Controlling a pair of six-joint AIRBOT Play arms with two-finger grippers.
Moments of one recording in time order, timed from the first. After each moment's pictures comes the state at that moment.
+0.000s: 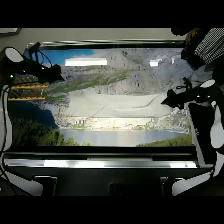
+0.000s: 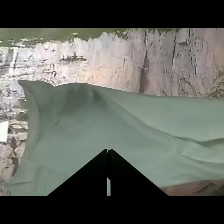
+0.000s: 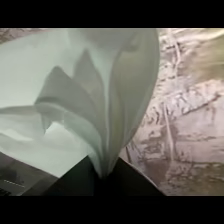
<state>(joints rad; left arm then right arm) 0.01 -1.79 1.96 1.13 -1.36 -1.66 -0.32 -1.79 1.52 -0.90 1.36 1.41</state>
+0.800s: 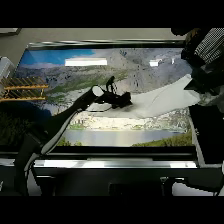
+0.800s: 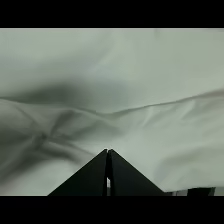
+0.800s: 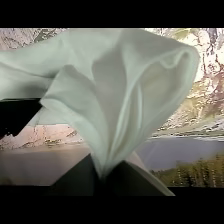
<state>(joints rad) -0.60 -2.07 1.81 0.58 -0.78 -1.66 -0.32 -1.46 1.79 -1.11 1.67 1.69</state>
